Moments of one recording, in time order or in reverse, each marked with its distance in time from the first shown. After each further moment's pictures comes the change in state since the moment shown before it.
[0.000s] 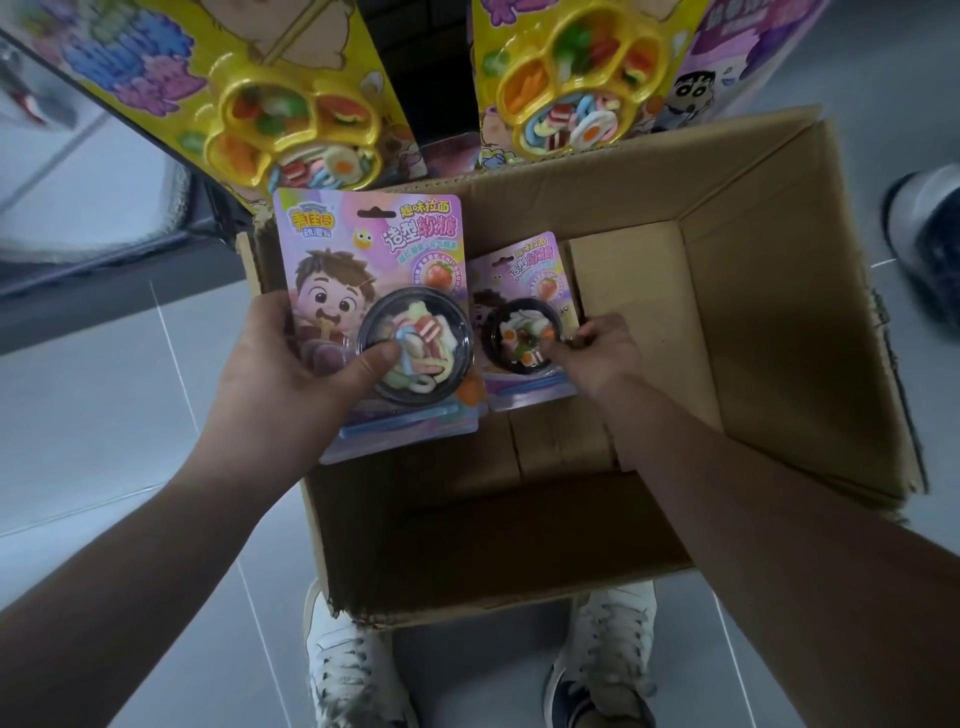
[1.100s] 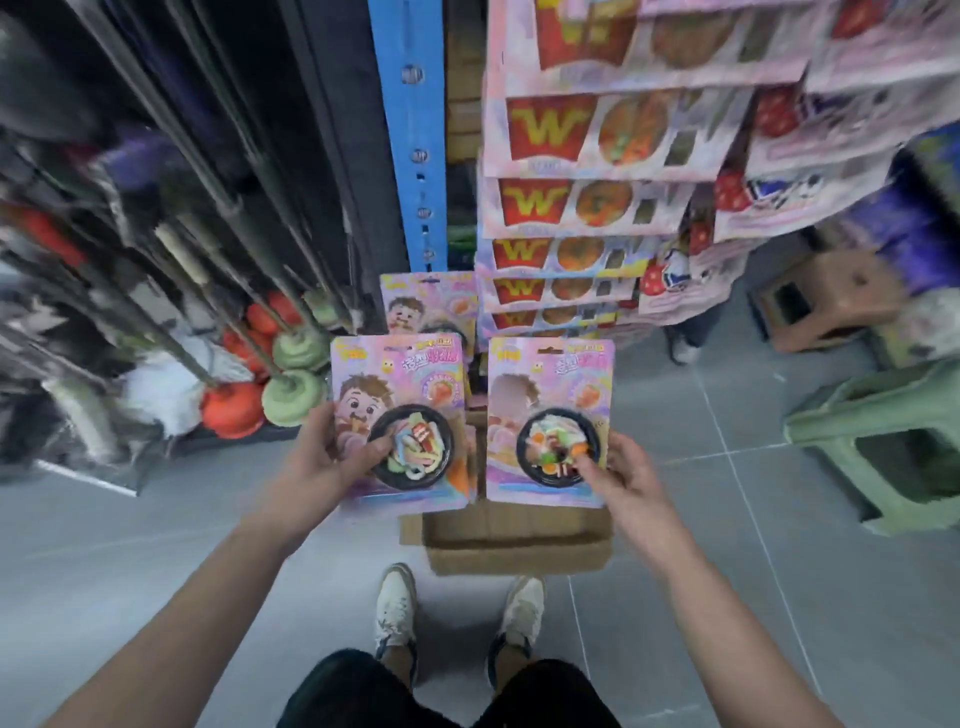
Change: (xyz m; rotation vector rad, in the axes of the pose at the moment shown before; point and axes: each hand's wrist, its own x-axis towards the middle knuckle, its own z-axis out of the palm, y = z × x) left_hand -0.365 0.325 -0.319 -0.447 -0.128 0.124; right_hand -0.543 -0.188 -0.377 0.447 -0.239 -0.446
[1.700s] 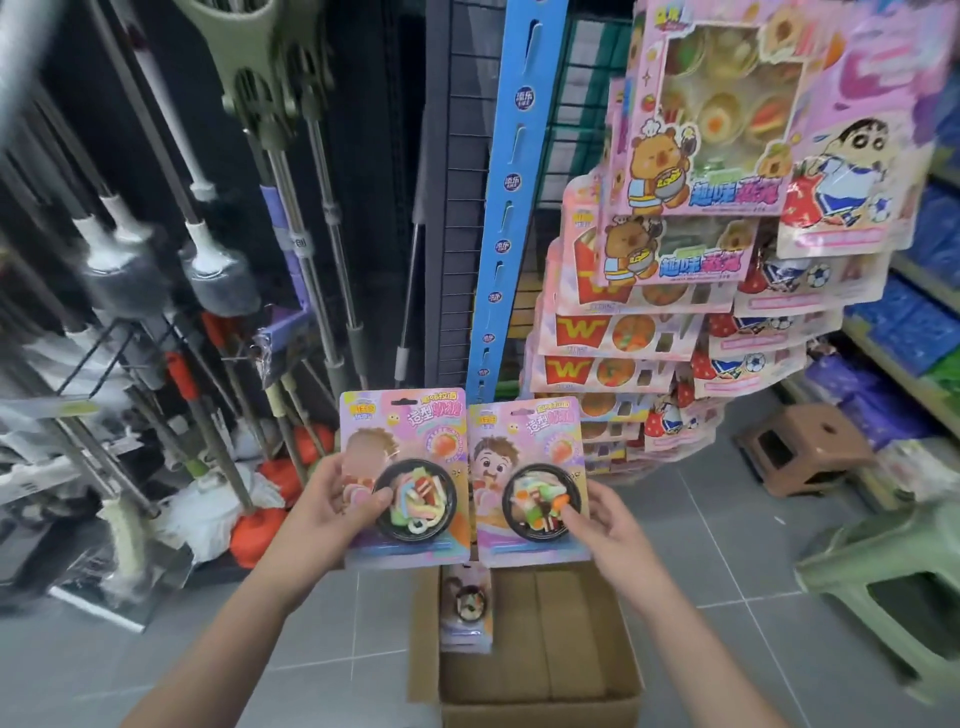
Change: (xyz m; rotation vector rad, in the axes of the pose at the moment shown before) left_hand -0.028 0.084 -0.078 -0.056 0.000 0.235; right_hand -0.032 -0.107 0.071 -0.064 -0.092 -0.195
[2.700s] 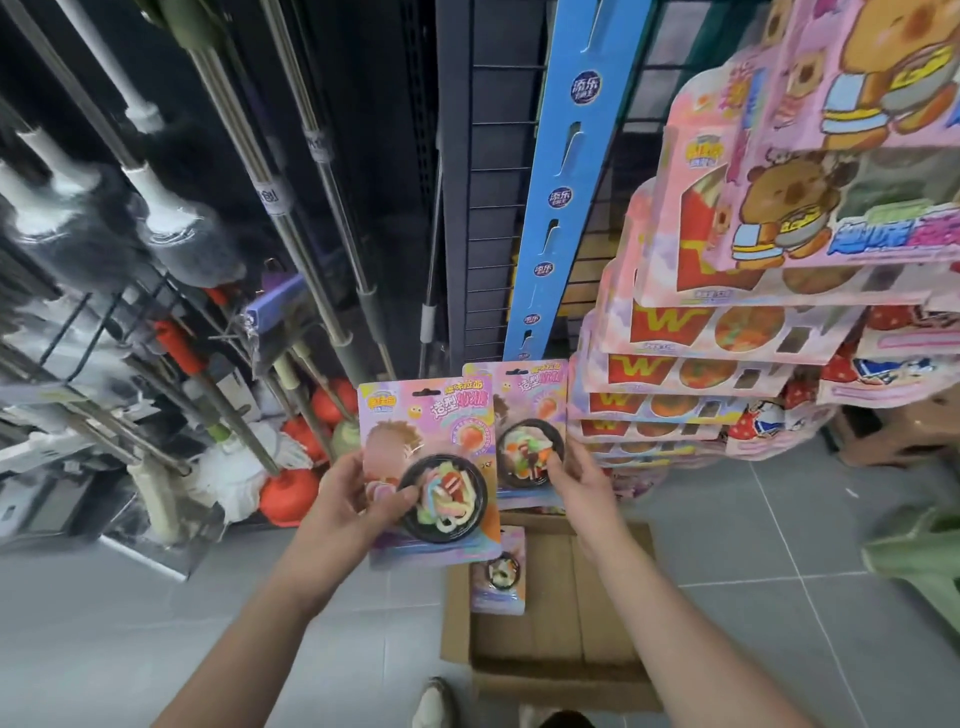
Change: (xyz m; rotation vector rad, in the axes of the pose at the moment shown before) left_hand 0.072 -0.029 0.002 -0.062 0.080 -0.133; right_hand 0.153 0.040 0.071 -0.007 0.032 0.141
